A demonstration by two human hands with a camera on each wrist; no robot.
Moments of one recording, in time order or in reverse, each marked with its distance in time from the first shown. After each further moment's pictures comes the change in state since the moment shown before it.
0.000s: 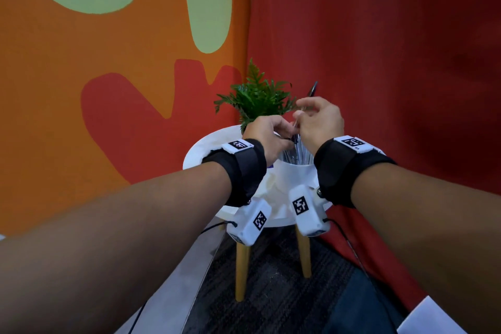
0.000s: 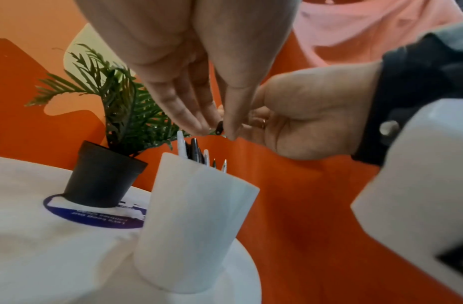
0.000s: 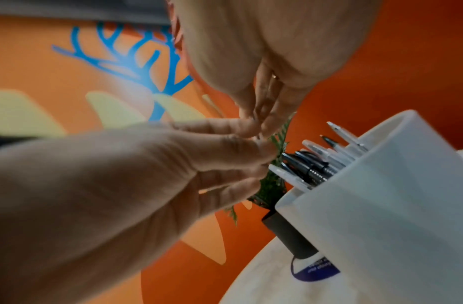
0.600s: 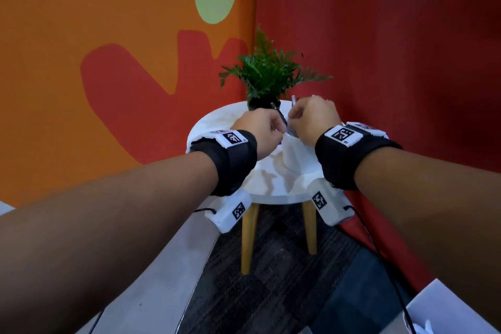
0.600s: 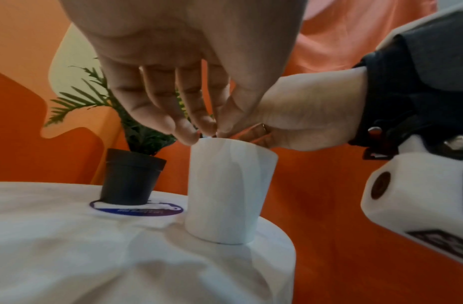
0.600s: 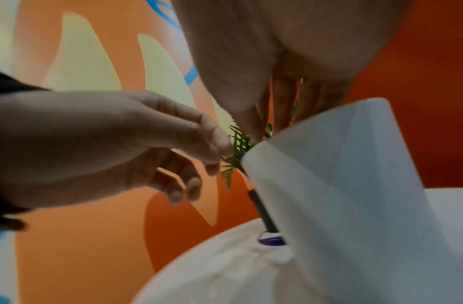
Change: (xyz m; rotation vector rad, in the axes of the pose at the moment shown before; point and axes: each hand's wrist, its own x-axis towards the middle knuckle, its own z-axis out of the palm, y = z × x) left_hand -0.021 -0.025 -0.010 0.415 -0.123 -0.035; right_hand -0.006 0.032 0.015 -0.566 -0.347 -0.160
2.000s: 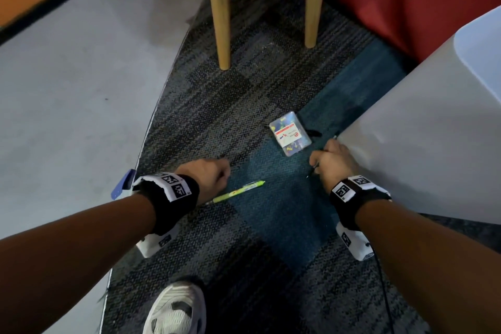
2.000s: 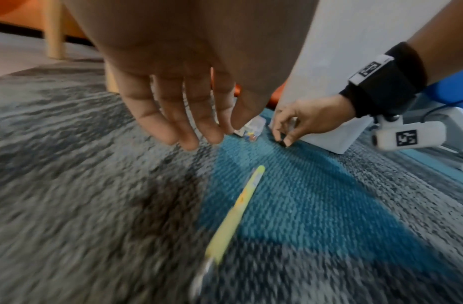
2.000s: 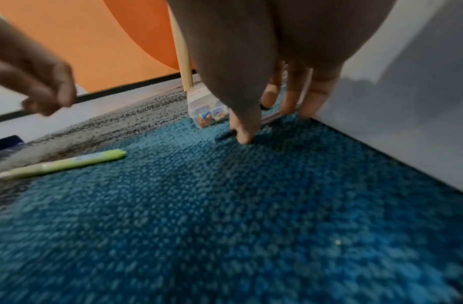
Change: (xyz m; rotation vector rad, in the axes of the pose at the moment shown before) left_hand -0.359 -0.182 0.295 0.244 -0.977 -0.221; right_hand -0.402 0.321 0.241 -0.342 -0.787 0.207
